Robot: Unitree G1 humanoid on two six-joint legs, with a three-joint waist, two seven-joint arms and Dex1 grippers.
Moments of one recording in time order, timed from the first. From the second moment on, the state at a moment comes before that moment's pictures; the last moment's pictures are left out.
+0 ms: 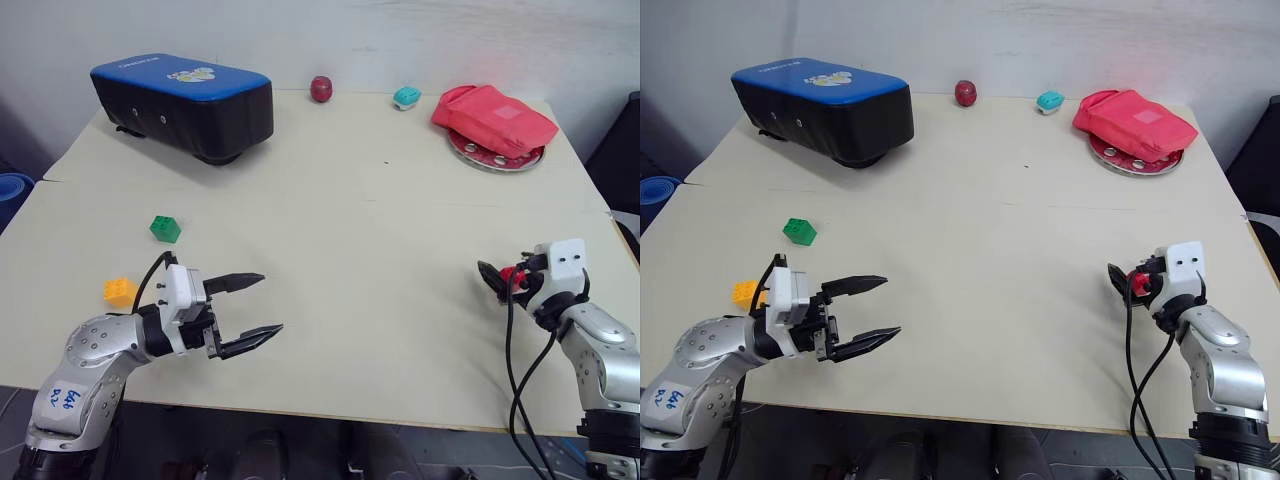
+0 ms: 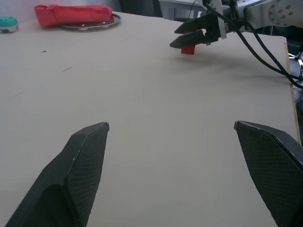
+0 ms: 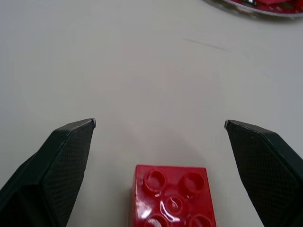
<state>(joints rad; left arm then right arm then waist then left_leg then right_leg) 0.01 0.68 0.18 -0.42 -0.58 0.31 -0.92 -0.17 -0.59 -0.32 0.03 0.34 0.44 0.43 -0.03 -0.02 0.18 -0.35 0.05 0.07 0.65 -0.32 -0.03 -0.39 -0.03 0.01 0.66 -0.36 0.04</state>
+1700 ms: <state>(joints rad) 0.29 0.72 0.40 -0.51 -0.60 0.33 -0.91 -0.52 -0.55 0.28 0.20 0.17 0.07 1.19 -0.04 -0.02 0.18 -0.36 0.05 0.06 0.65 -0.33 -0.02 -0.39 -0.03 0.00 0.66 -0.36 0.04</state>
